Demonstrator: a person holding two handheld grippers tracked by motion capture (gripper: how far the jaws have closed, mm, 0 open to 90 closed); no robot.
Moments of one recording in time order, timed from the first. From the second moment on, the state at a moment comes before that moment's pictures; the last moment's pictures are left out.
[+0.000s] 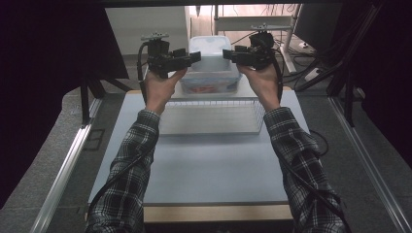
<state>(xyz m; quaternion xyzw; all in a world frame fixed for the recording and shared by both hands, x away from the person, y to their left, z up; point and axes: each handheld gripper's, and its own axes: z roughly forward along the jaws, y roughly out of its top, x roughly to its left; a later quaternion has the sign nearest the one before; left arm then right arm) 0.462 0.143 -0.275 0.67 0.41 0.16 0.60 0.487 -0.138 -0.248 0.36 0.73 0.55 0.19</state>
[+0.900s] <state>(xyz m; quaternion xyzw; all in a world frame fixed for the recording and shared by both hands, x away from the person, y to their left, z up) 0.433 0.144 -0.310 0.72 0.37 0.19 0.56 0.468 -0.160 -0.287 0.30 0.76 0.55 0.17</state>
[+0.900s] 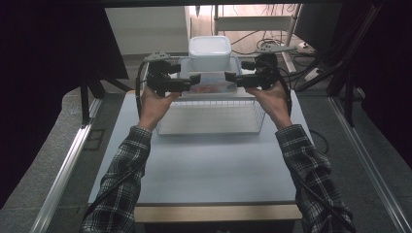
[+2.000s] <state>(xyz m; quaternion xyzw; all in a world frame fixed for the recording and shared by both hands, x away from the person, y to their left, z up) 0.381 0.143 -0.343 0.75 0.34 0.19 0.54 0.431 -0.172 -0.317 0.28 0.78 0.55 0.14</state>
